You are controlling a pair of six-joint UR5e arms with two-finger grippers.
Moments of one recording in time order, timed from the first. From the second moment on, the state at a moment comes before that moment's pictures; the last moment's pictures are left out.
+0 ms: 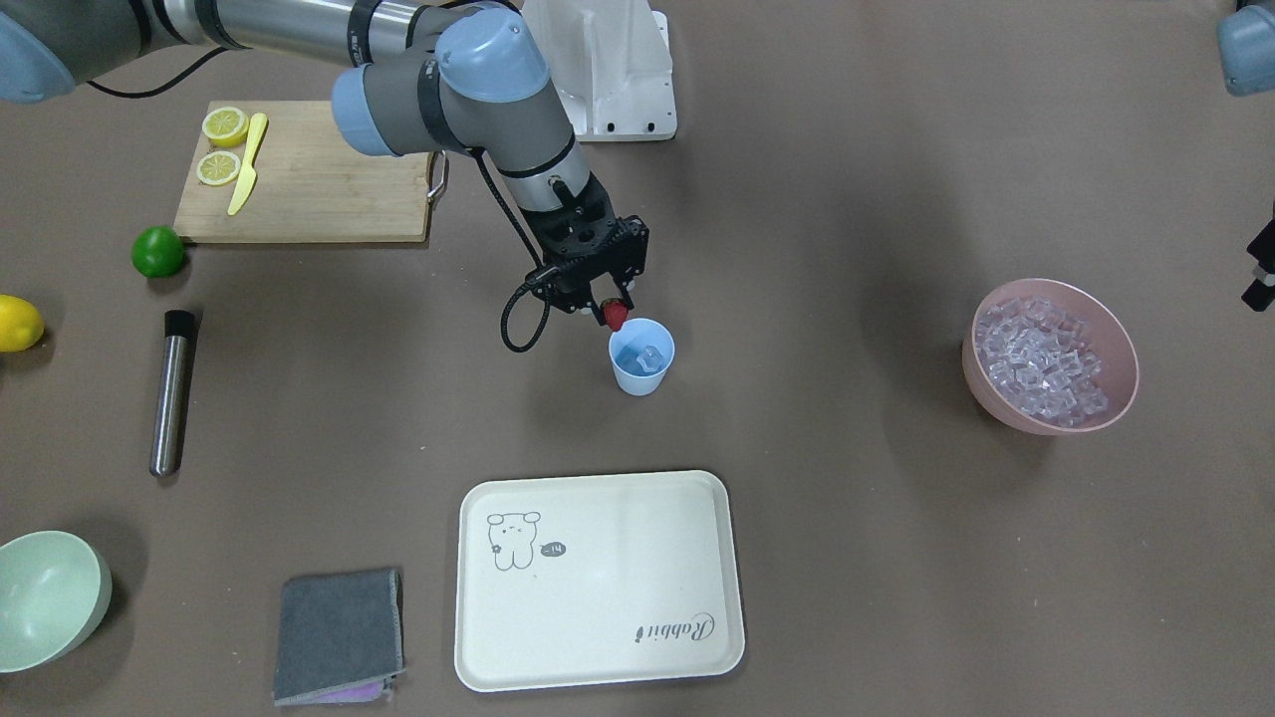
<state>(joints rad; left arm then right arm) -1.39 -1.60 -1.84 -2.02 -2.22 -0.54 0.49 -0.79 1.57 -1.25 1.77 0.88</state>
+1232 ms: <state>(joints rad) -1.40 -1.56 -1.85 -2.03 -2.22 -0.54 0.49 -0.71 1.42 -1.17 1.73 0.88</state>
